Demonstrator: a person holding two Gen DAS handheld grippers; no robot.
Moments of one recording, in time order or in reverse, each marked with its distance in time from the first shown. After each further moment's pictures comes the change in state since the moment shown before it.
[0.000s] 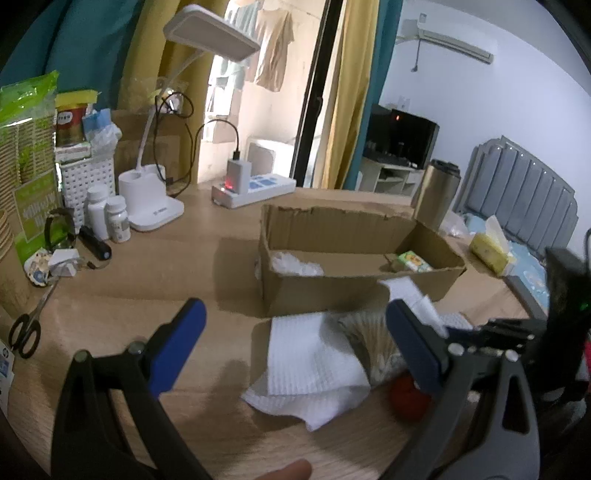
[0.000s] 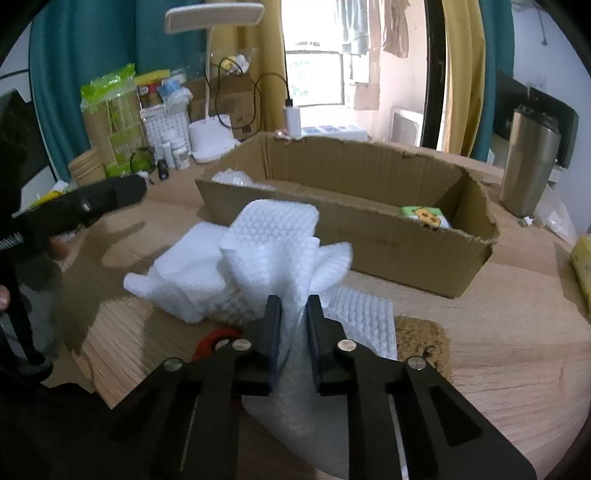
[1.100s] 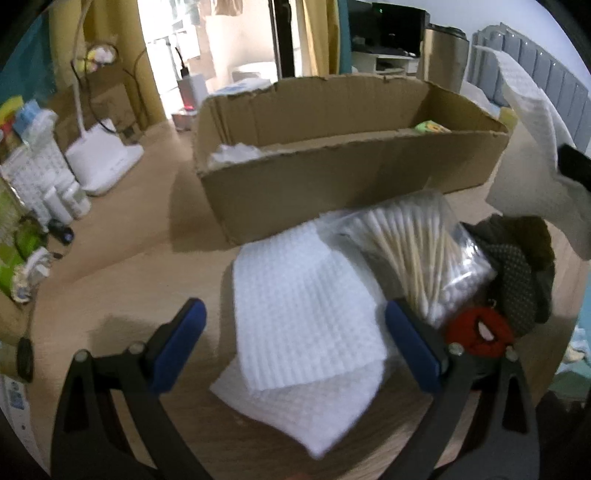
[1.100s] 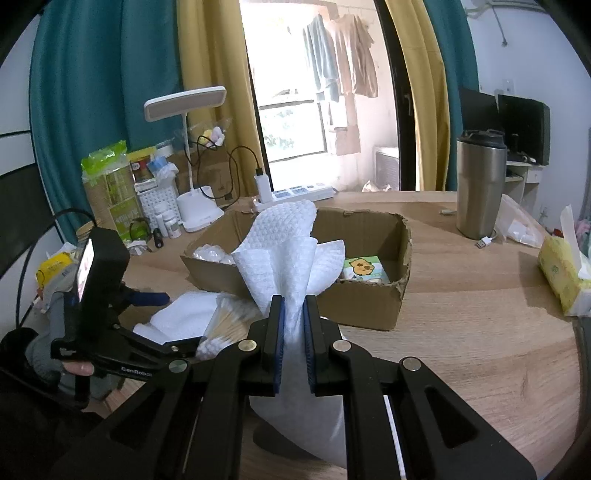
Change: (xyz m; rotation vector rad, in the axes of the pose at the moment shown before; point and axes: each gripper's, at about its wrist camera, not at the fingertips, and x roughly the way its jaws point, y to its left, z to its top) left arm 0.087 -0.034 -0.036 0.227 0.368 0.090; right arm -0.059 -0.047 0.003 0.099 -0.212 -0.003
